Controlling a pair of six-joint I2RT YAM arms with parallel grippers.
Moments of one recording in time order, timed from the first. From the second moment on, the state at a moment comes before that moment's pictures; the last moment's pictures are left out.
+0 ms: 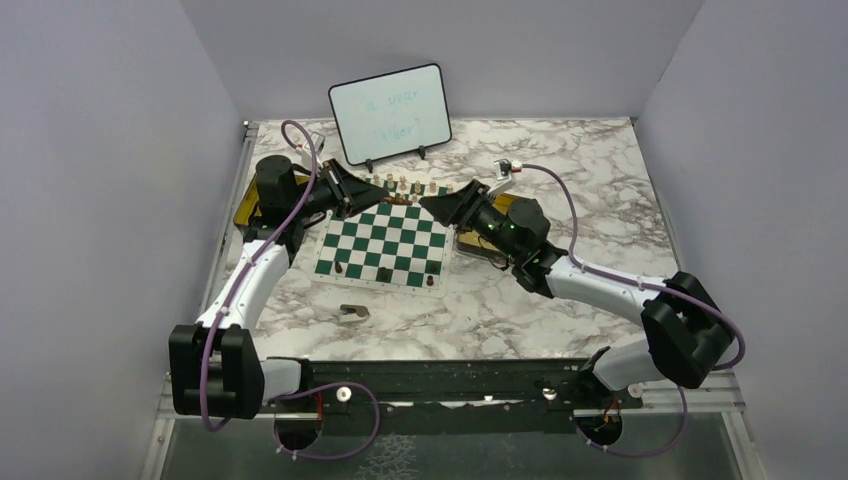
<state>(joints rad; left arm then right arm) -0.07 1.25 0.87 0.16 0.91 -1.06 0.75 1.41 0.78 0.67 -0.07 0.85</state>
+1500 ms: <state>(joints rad) -0.07 1.25 0.87 0.27 0.98 -1.22 0.73 1.54 0.83 0.85 -0.19 1.16</state>
